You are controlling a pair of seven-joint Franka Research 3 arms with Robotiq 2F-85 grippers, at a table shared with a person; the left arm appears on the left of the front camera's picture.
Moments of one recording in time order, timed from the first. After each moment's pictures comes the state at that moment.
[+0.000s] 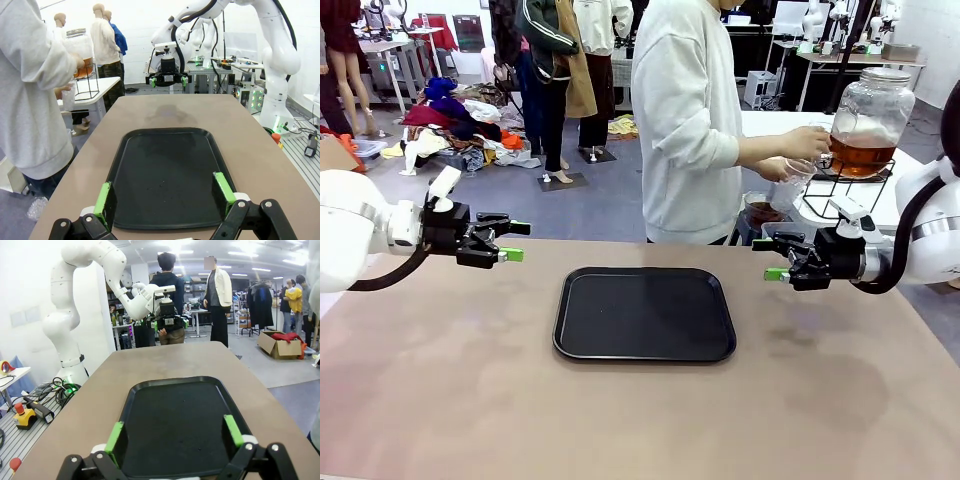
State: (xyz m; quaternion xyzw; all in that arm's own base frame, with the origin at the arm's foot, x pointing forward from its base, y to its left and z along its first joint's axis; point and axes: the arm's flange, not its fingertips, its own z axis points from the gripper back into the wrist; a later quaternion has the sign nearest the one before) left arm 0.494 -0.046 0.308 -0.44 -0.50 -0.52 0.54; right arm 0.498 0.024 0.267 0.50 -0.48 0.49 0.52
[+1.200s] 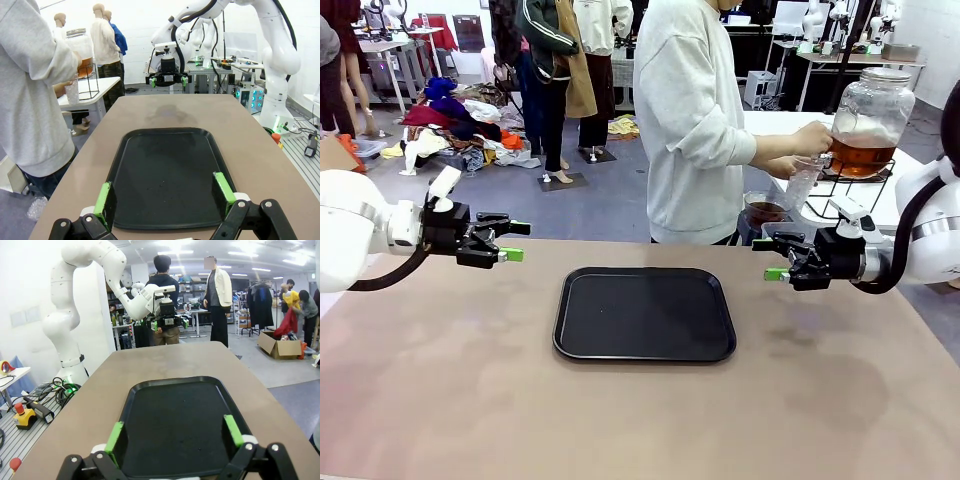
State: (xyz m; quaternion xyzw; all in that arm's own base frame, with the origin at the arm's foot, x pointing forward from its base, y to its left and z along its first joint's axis) left arm 0.494 -0.046 0.308 -0.44 -0.50 -0.52 0.54; right arm 0.498 0.024 0.267 0.50 -0.48 0.49 0.52
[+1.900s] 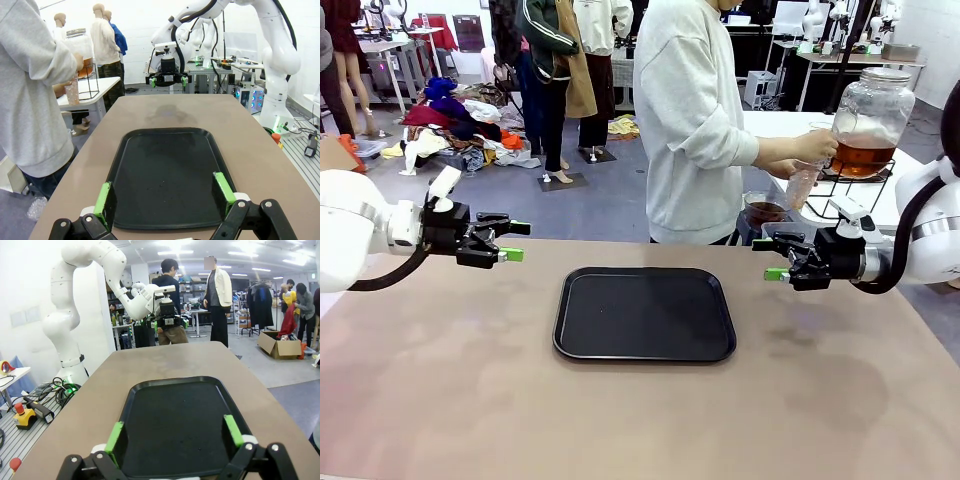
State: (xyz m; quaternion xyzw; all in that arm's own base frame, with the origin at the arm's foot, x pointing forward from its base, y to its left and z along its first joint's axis) left arm 0.494 -0.046 0.308 -0.44 -0.50 -0.52 0.54; right arm 0.498 0.024 0.267 0.50 -0.48 0.49 0.52
